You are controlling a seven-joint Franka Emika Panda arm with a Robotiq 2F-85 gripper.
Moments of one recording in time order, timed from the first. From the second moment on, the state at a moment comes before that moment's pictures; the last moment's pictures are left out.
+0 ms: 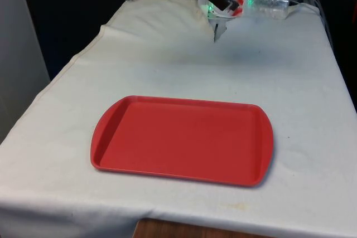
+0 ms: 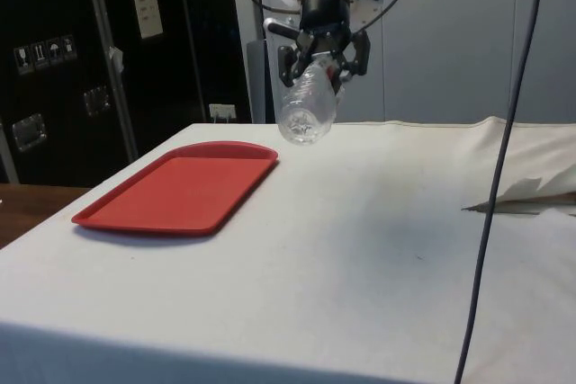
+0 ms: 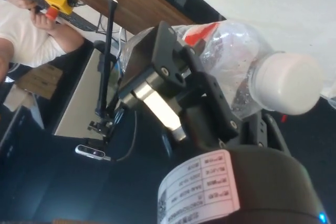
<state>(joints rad) 0.19 0.06 -0.51 -2.33 0.78 1.83 0.84</state>
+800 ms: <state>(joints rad) 0.19 0.04 -0.50 -2.28 0.66 1.83 0.96</state>
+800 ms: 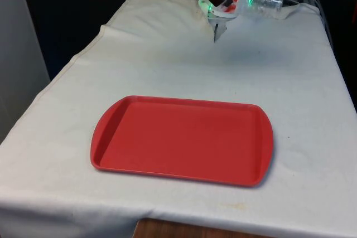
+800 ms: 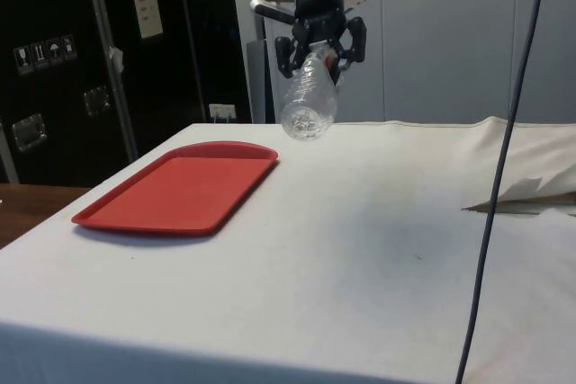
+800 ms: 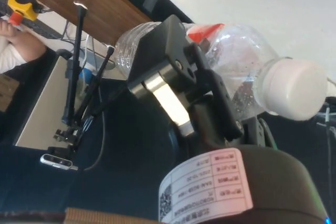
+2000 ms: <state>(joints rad) 0.19 0.04 -0.48 -2.20 0.48 1.83 1.12</state>
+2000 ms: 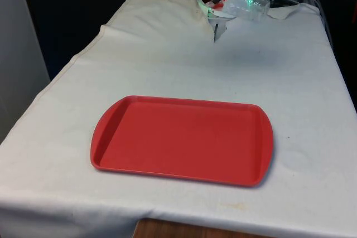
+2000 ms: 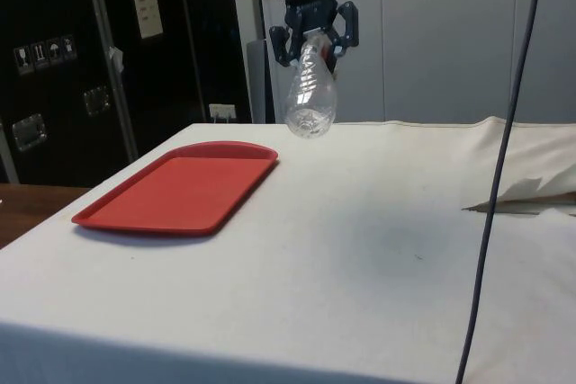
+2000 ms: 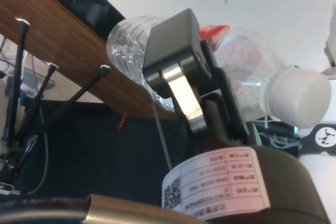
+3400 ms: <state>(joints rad) 0.20 0.04 -0.45 -2.12 0.27 1.86 1.23</state>
